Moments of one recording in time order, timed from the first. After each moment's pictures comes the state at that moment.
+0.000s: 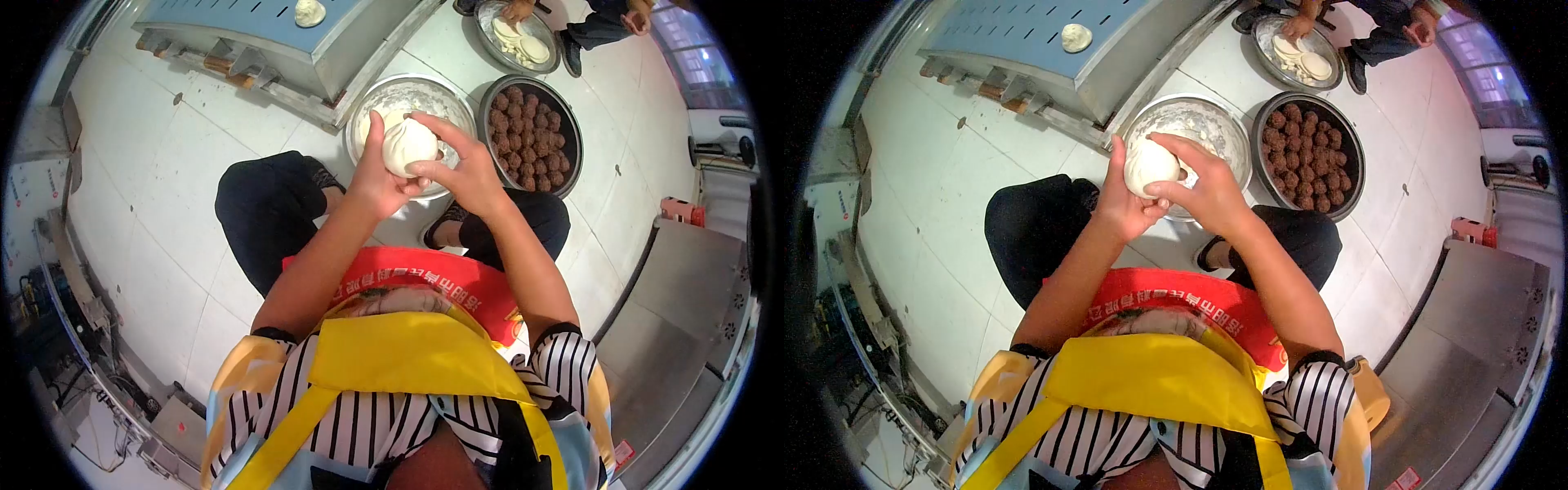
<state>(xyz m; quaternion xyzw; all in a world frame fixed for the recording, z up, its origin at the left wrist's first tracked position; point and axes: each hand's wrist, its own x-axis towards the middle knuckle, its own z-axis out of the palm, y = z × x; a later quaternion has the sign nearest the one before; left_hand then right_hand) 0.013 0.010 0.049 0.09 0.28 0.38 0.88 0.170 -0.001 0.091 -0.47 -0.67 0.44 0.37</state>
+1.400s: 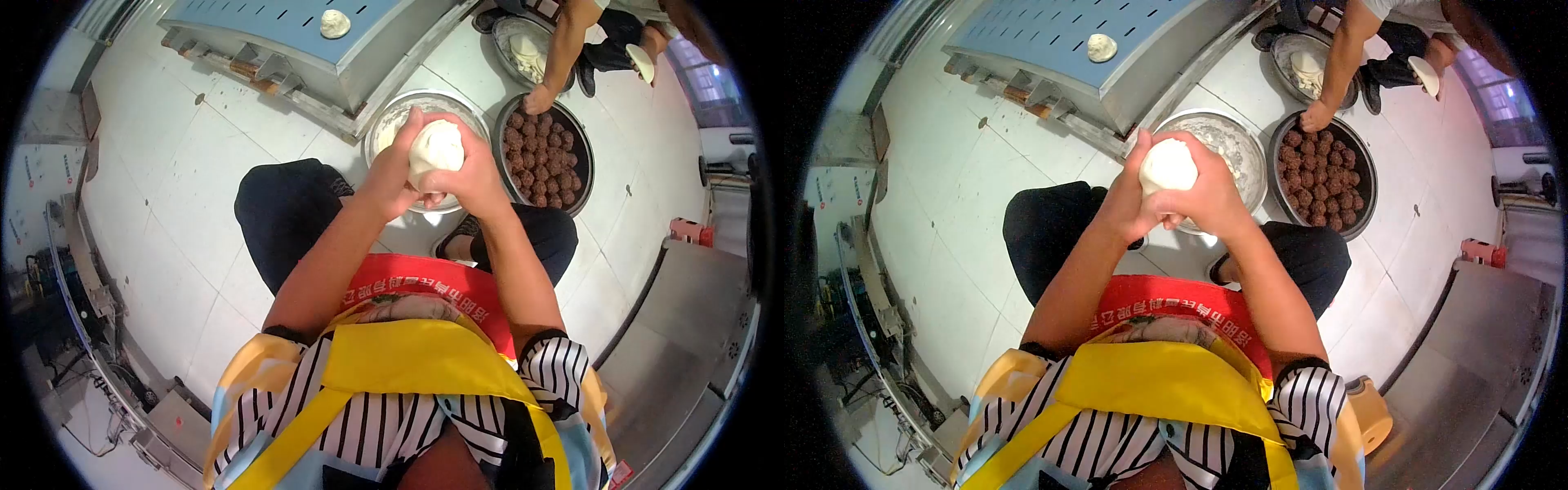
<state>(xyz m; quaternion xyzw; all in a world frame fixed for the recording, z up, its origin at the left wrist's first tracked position) 0.008 0.017 0.094 0.22 0.33 0.38 0.84 0.145 0.010 0.115 -0.42 -0.49 0.65 0.40</state>
